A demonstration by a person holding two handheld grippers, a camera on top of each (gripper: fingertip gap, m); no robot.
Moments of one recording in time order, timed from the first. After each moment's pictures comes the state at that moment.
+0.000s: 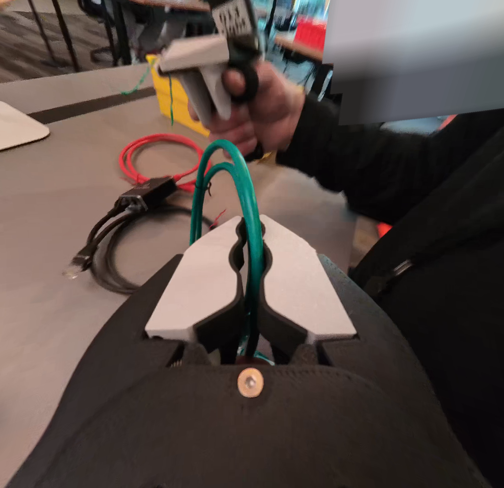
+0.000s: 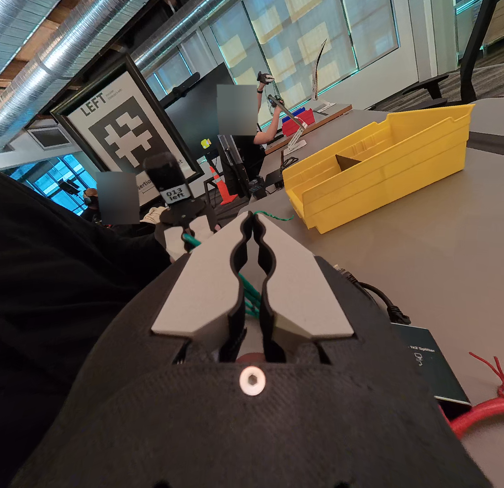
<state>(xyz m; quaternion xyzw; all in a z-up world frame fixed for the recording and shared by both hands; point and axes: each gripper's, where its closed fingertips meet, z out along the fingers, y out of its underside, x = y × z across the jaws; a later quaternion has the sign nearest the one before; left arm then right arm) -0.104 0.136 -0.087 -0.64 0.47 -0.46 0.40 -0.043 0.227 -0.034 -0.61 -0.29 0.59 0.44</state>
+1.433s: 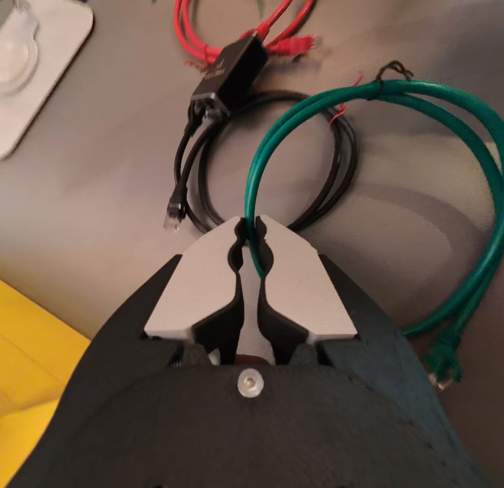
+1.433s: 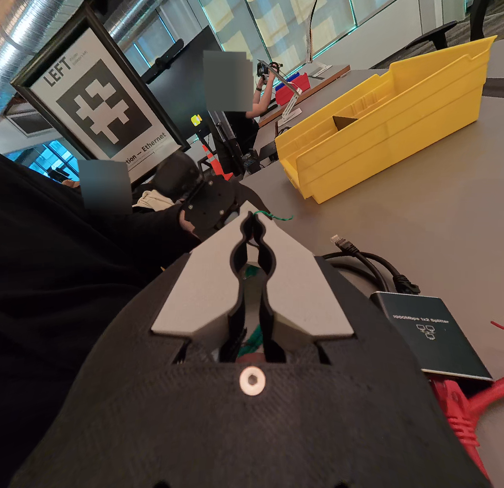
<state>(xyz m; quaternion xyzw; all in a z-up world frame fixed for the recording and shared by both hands) -0.109 0.220 -0.186 -0.71 0.60 -0.13 0.35 -0.058 0.222 -0.071 -0.65 -0.29 0.58 0.40</state>
